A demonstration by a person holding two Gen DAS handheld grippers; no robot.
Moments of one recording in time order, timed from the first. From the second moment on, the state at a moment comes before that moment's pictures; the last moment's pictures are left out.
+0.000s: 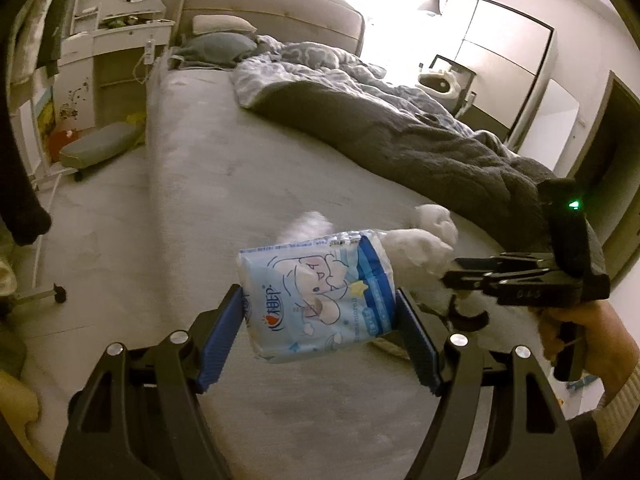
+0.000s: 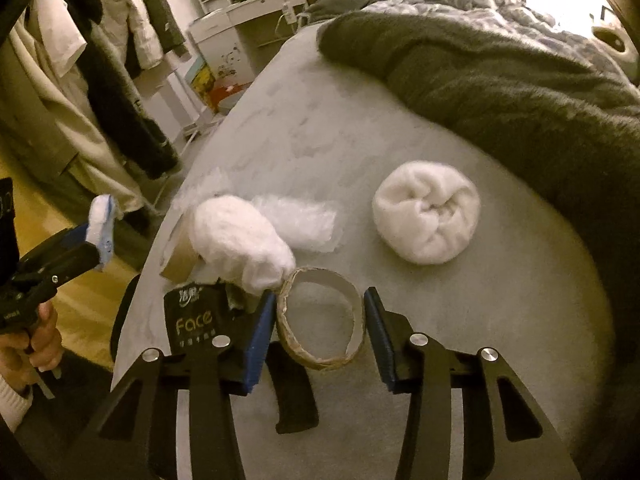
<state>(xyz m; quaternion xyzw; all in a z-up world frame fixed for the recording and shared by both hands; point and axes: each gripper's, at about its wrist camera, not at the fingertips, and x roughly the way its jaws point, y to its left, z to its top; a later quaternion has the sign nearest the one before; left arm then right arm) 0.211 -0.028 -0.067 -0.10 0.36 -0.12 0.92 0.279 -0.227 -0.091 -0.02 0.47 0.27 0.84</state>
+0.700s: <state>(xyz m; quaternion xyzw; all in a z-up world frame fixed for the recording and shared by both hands) 0.199 0.055 -0.111 -0.06 0.44 0.00 0.90 0.276 -0.146 -0.040 -0.04 0.36 0.26 0.89</state>
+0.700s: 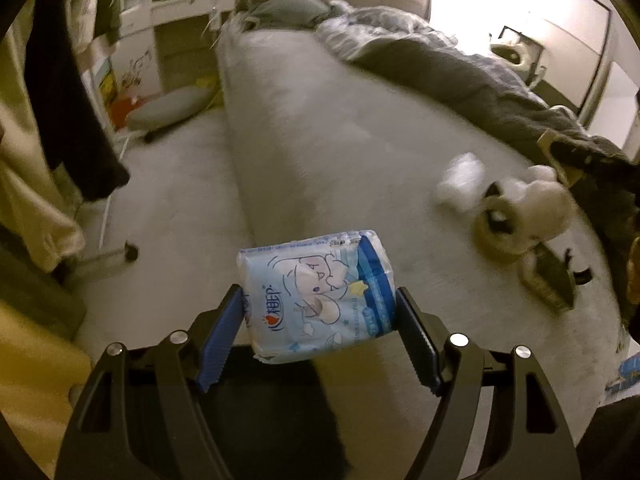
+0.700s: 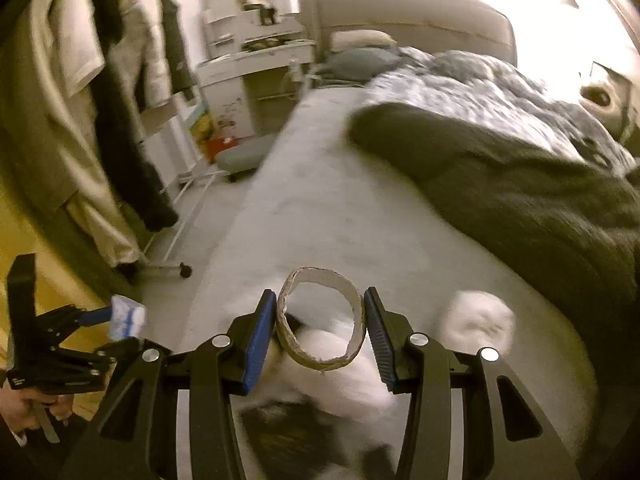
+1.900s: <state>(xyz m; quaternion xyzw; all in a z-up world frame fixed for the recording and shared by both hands) 0.118 0.173 -0.246 -0.18 0.62 0.02 0.76 0.220 0.089 -0.120 -0.08 0.49 0.40 0.77</state>
